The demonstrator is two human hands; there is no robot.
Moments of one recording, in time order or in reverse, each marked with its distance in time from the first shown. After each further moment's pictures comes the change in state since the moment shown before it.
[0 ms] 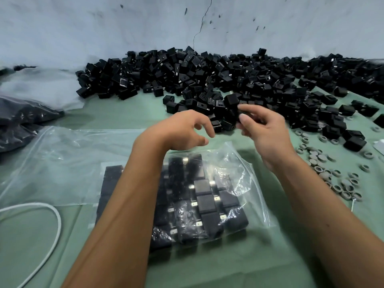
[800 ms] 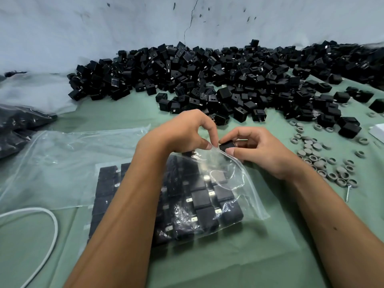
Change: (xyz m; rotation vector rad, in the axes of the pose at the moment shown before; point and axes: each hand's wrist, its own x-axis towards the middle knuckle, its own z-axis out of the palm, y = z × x) left_hand 0.007 0.013 0.019 0.005 -0.047 0.158; right_hand -0.036 0.006 -0.028 0.006 -0.533 0.098
